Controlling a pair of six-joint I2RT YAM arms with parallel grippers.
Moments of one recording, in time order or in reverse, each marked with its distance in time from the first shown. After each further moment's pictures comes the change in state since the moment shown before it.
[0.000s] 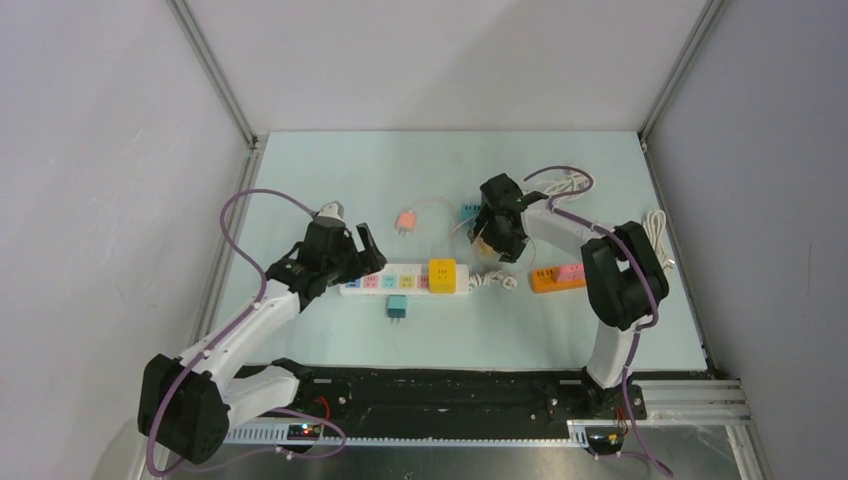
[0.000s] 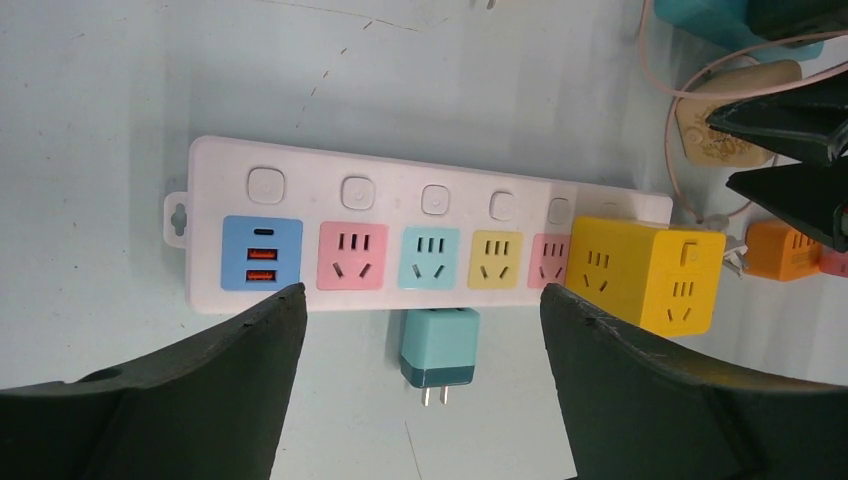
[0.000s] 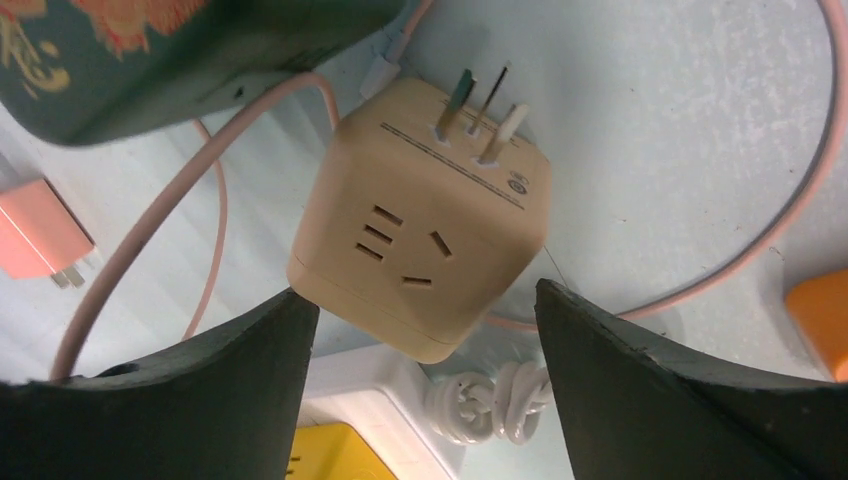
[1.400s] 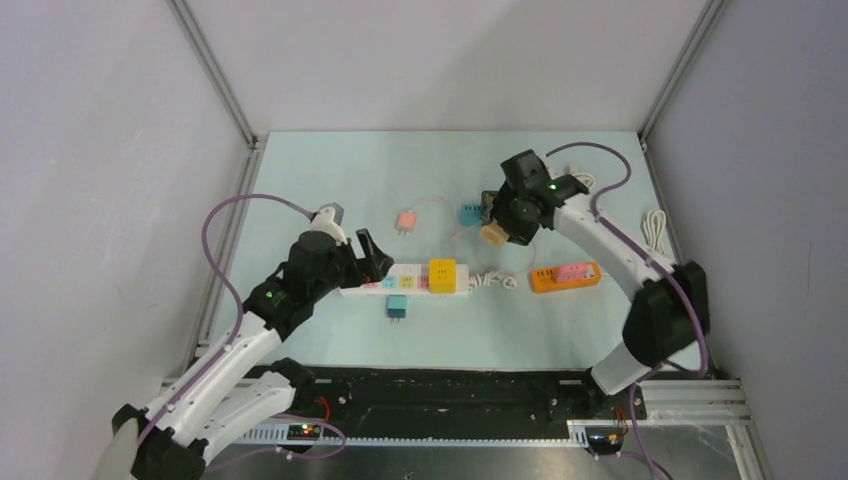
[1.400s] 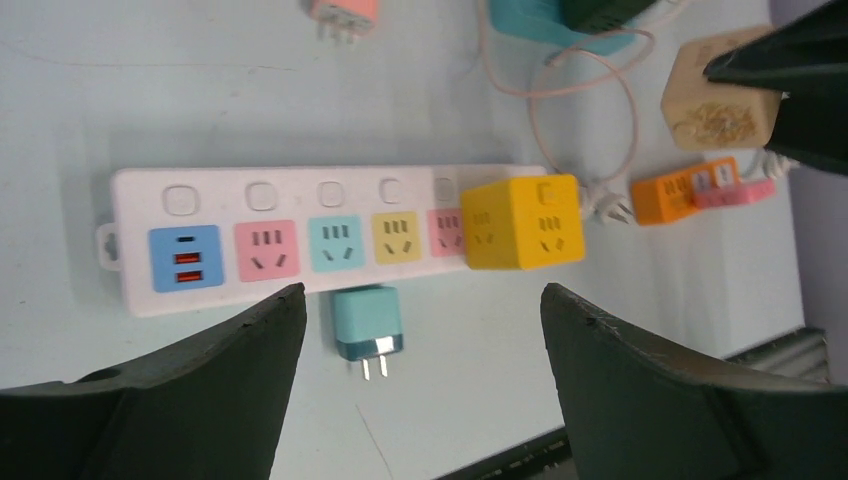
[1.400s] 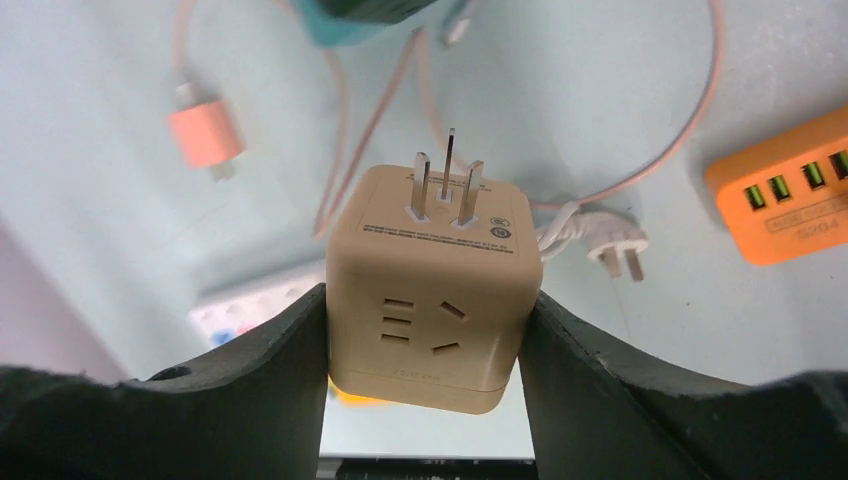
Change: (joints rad) left arm -0.097 -0.237 -0.026 -0.001 -0.006 0.026; right arm -0.007 -0.188 0.119 -0.241 0.022 0.019
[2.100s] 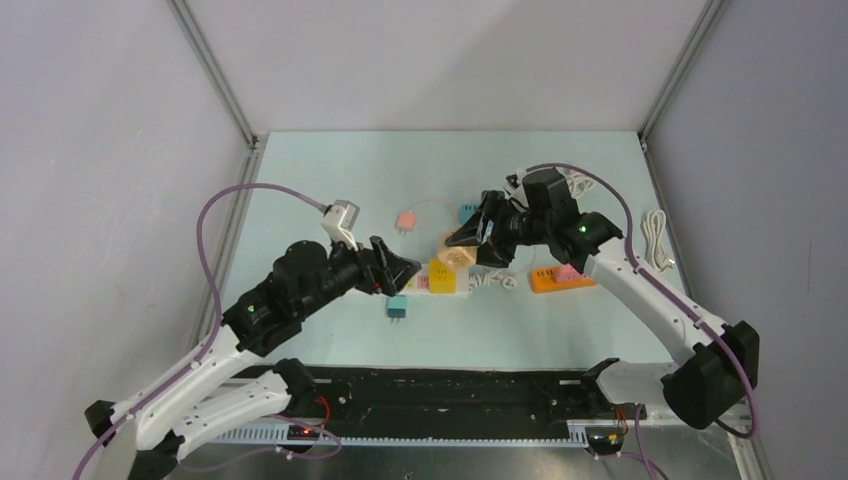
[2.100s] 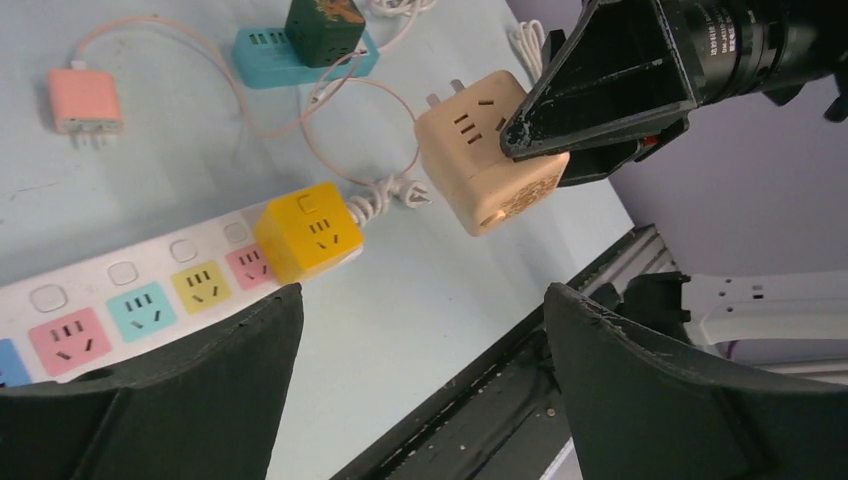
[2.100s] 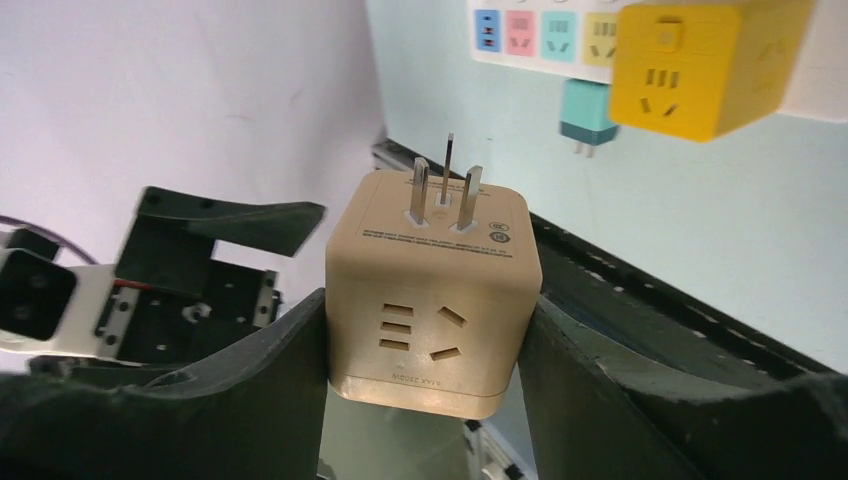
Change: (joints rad) left arm -0.305 -0.113 0.147 0.045 0.011 0.042; right arm 0.059 -0.373 -0.229 0.267 -0.700 0.008
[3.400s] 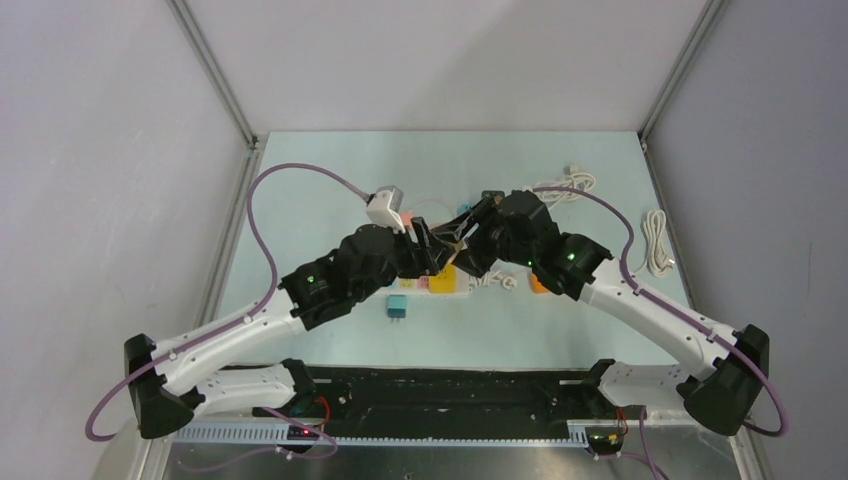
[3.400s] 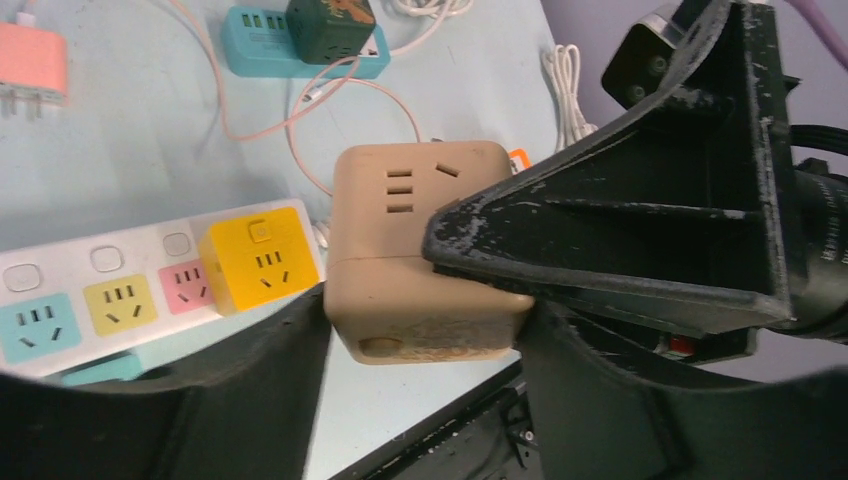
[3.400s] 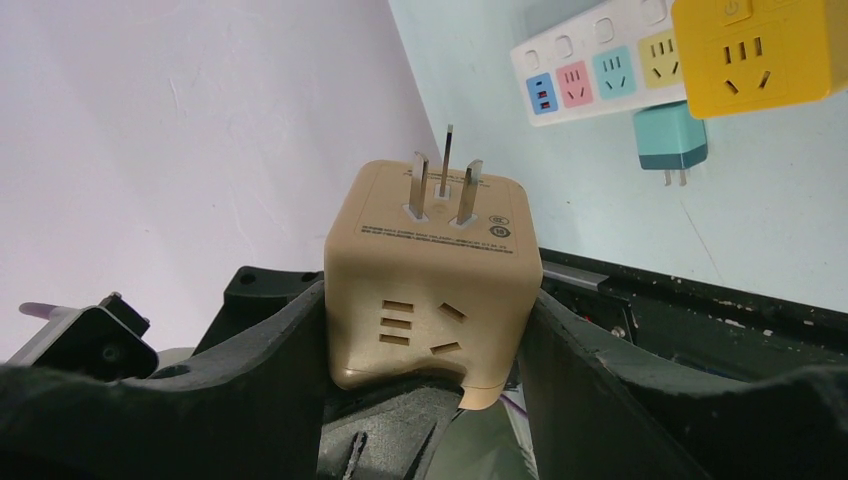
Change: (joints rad) left arm -0.169 0.340 0.155 0.067 -0.266 -0.193; right arm 0.263 -0.087 -0.047 0.131 0.482 0.486
